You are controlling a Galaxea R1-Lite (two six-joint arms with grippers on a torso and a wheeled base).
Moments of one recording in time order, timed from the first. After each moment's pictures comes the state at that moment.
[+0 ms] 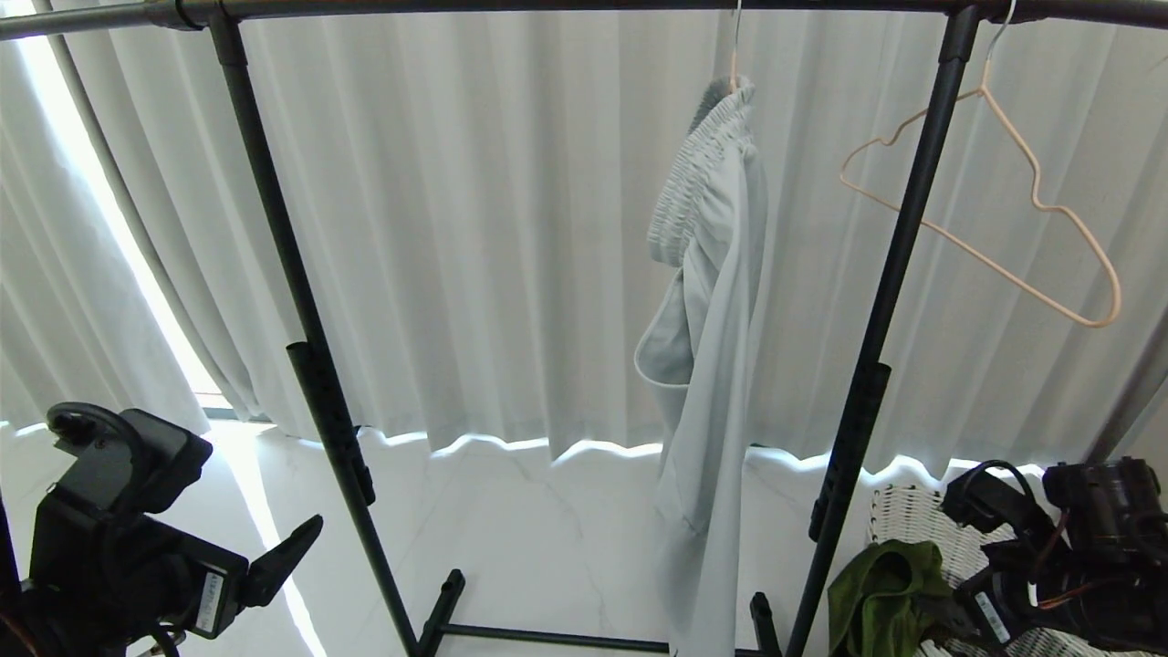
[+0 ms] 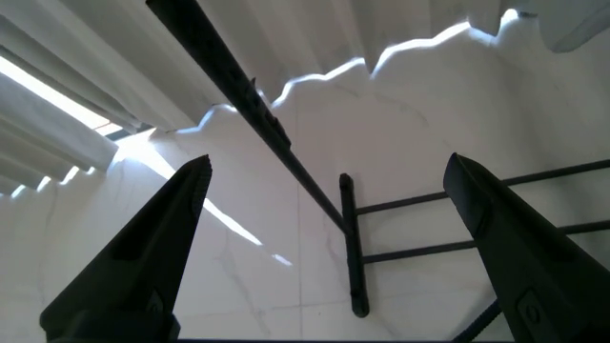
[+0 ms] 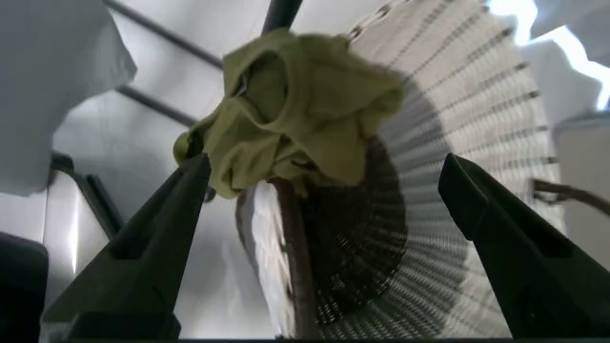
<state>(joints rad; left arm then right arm) -0.18 1.12 -0.28 -0.43 0.11 0.36 0.14 1.73 -0.30 -0.59 0.03 -0.33</state>
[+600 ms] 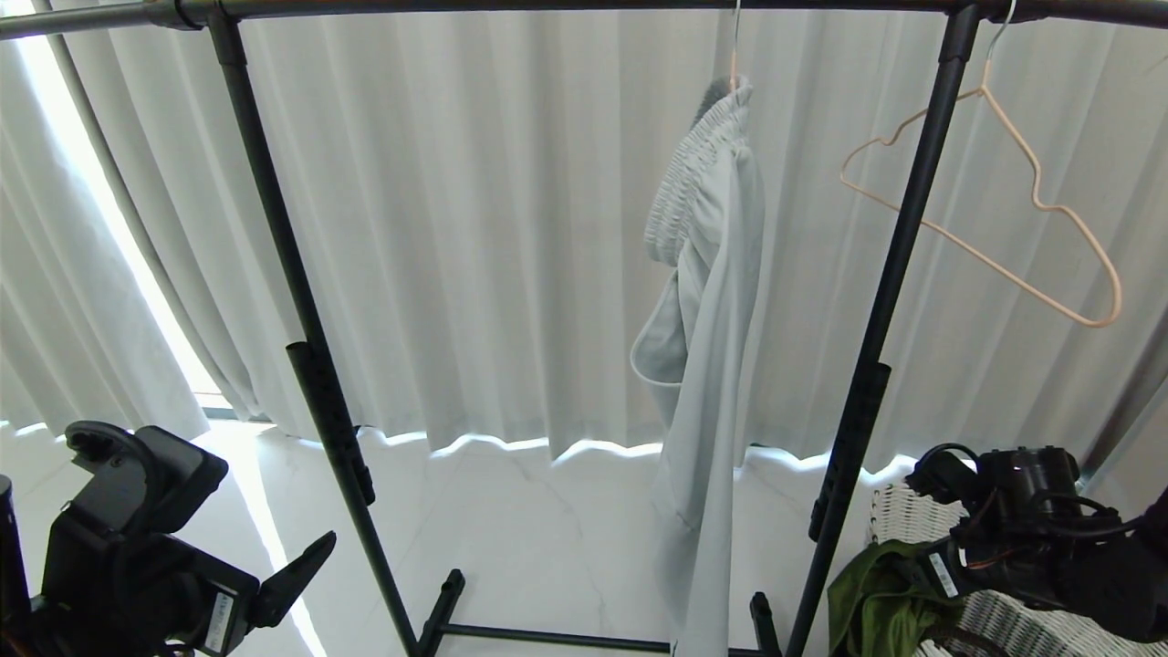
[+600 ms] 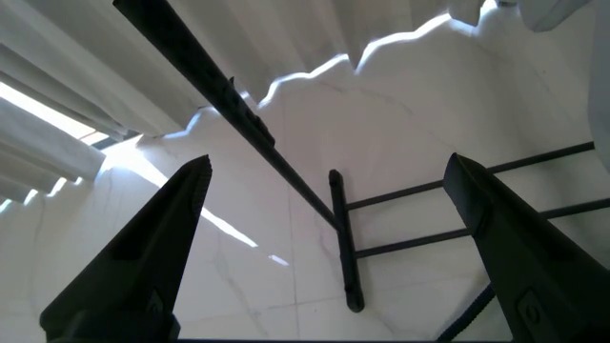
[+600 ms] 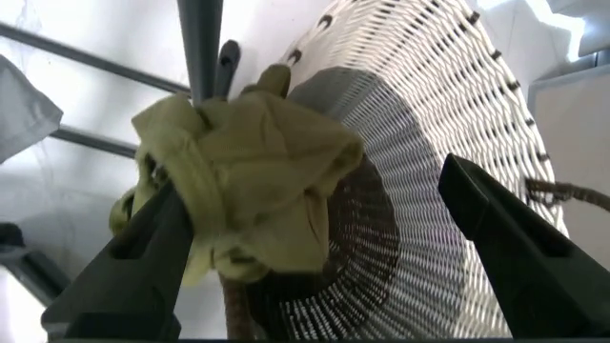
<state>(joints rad) -0.22 1.12 -0.26 -0.43 0.11 0.37 0.12 2.00 -0.42 -0.78 -0.11 -0.24</state>
